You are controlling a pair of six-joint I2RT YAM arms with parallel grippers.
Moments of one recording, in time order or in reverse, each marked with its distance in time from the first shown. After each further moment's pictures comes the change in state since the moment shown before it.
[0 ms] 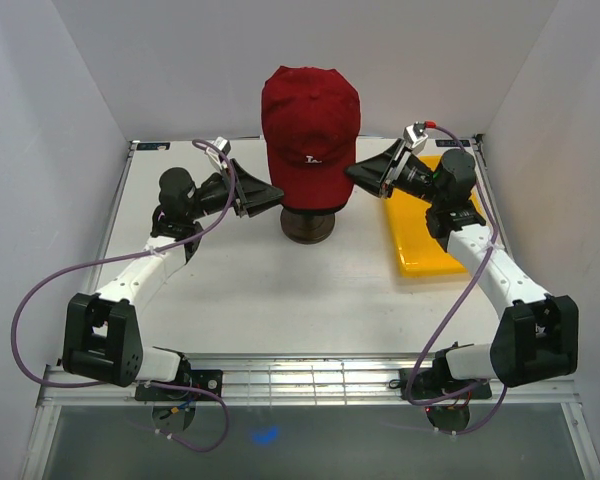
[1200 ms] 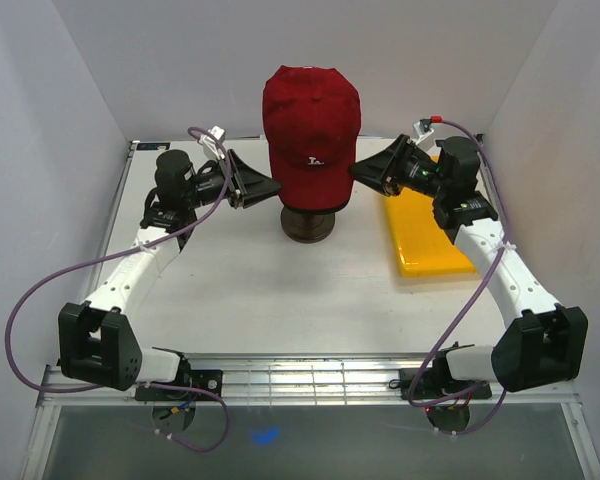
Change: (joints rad) left arm 0.010 -0.021 0.138 -0.351 -0.049 0.208; right arm -0.006 -0.026 0.133 -0.397 0.096 -0.265
